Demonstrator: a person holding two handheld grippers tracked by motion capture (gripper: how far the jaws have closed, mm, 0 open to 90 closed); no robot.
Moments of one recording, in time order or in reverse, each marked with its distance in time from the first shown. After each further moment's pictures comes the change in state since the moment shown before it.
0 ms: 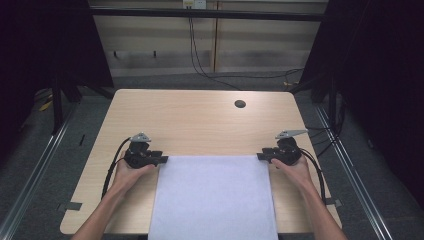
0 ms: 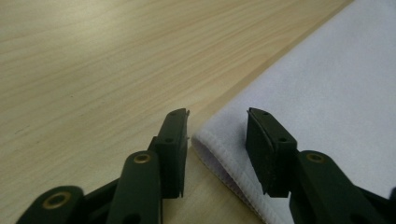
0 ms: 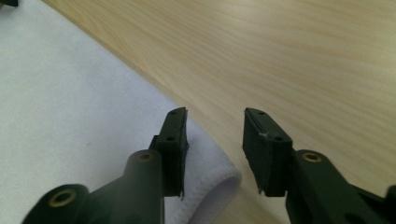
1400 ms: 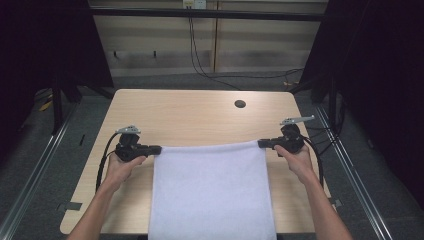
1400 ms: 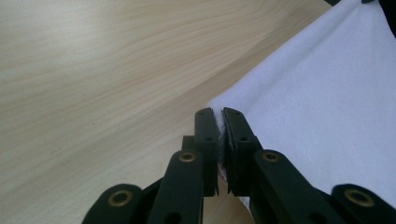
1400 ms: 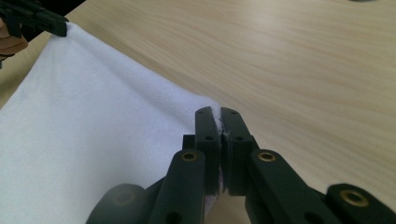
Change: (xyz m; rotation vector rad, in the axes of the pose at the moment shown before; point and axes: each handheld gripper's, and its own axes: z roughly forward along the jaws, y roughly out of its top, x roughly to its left) left arm 0.015 0.017 -0.028 -0.076 -0.085 -0.046; right arm -0.002 0.038 -0.021 -0.056 0.114 0.063
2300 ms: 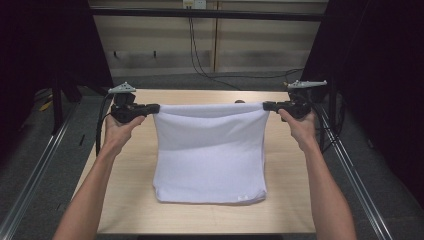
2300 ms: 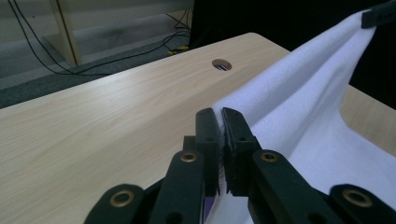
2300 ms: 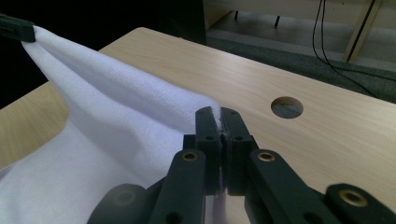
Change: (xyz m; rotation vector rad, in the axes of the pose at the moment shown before) left arm -0.007 0.106 -0.035 -0.168 0.116 0.101; right arm -0.008 0.093 -0.031 -0.173 -0.123 -0.059
